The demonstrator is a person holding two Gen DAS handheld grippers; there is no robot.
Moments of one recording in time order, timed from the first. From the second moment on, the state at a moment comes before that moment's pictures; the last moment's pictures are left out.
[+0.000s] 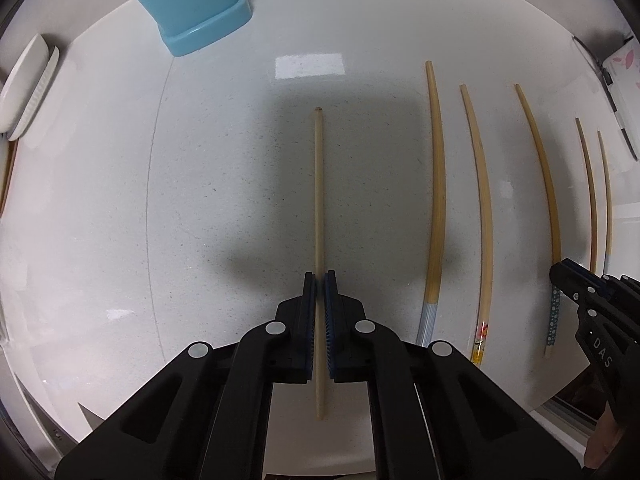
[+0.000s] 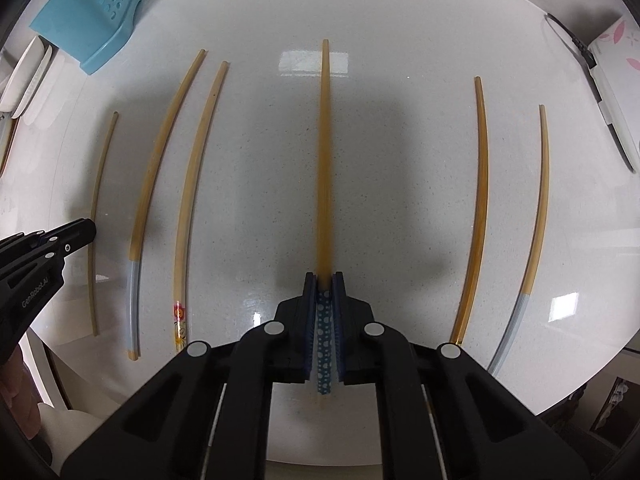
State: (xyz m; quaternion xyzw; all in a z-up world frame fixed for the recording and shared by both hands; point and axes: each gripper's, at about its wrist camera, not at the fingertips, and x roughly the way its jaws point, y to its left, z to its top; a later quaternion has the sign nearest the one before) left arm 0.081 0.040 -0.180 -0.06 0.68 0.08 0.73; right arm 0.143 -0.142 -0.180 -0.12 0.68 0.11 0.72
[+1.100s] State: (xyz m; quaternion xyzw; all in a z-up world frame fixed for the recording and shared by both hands) left arm 0.057 0.053 -0.139 -0.11 0.59 0.02 0.80; right arm 0.127 -0.143 -0.135 -0.03 0.63 0.16 0.76
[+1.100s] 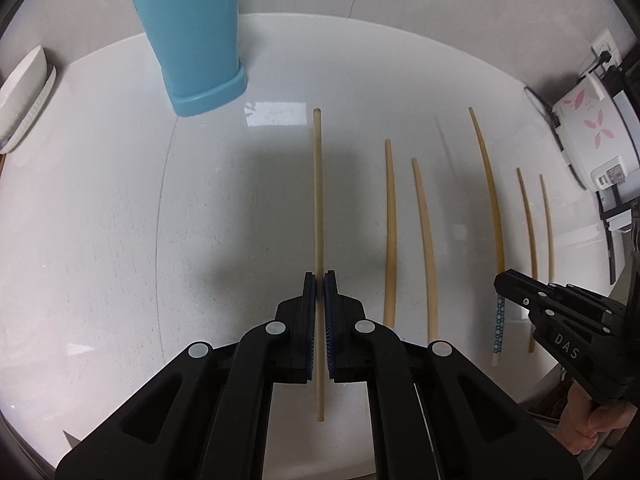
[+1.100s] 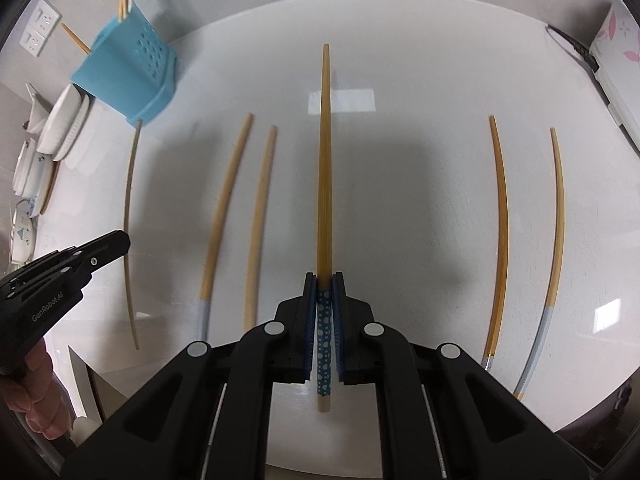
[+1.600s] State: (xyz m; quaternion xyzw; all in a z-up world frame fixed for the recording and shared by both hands) left arm 0.065 0.077 -0.094 -0.12 0.54 0.02 0.84; right arm 0.136 -0.116 -0.086 -0.01 0.57 0.21 0.79
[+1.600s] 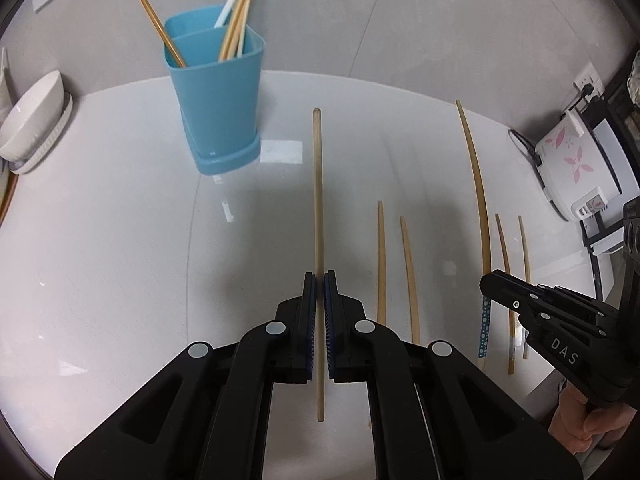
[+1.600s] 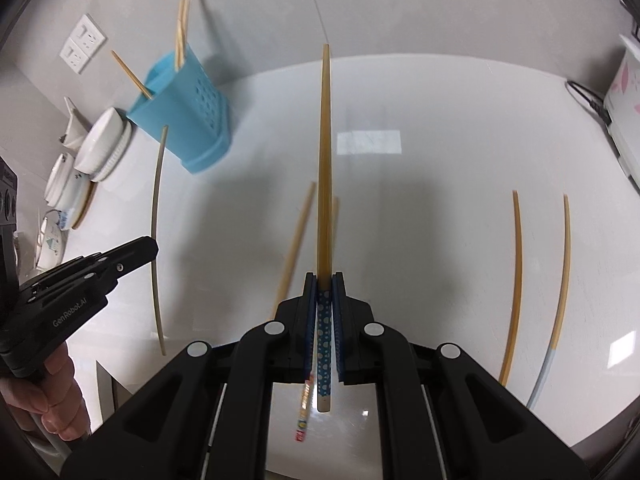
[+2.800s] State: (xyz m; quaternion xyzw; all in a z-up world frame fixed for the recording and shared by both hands) left arm 0.110 0.163 -0.004 -0.16 0.40 0.04 0.90; right arm 0.201 -0.009 -0.007 -0.01 0.46 0.27 0.84
